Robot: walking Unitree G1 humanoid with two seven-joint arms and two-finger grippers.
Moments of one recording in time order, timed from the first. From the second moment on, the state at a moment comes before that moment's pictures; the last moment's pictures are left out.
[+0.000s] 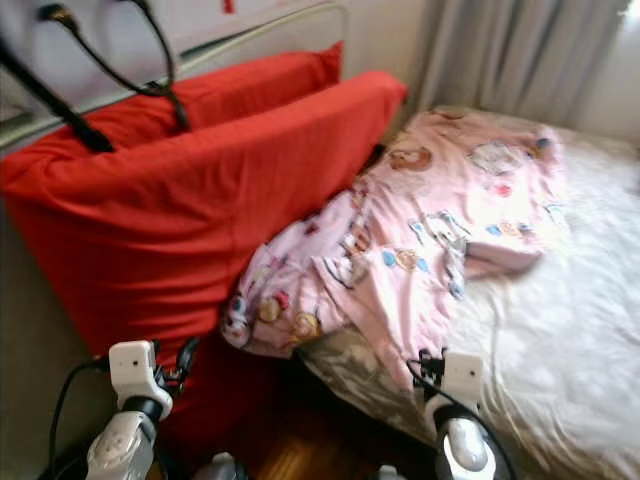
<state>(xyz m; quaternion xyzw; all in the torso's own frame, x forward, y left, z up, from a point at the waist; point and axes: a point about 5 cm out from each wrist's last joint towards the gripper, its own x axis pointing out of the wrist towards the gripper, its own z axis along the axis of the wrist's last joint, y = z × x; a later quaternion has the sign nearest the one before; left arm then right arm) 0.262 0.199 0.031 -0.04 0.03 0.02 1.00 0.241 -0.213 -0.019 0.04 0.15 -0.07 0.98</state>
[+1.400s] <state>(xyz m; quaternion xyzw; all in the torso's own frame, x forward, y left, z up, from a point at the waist) 0.258 0.203 0.024 -0.04 0.06 0.03 1.00 0.261 -0.200 -0.007 0.03 0.14 -0.03 0.99</state>
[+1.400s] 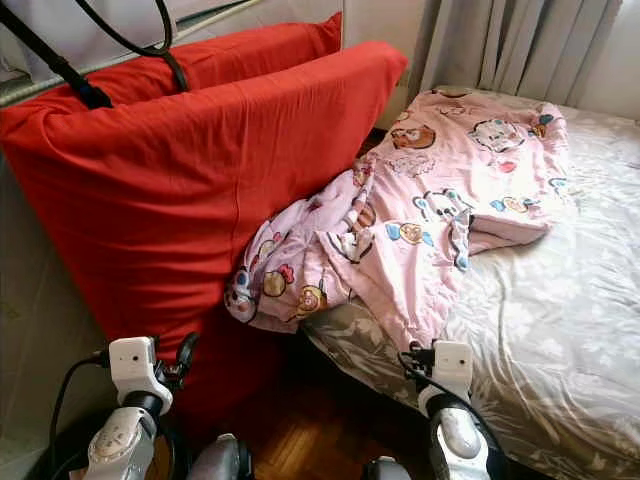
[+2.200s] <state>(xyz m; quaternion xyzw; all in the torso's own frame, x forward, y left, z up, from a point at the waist) 0.258 0.207 0.020 -0.03 0.07 0.03 1.00 0.258 -0.198 -0.011 0.06 0.15 -0.04 0.99</state>
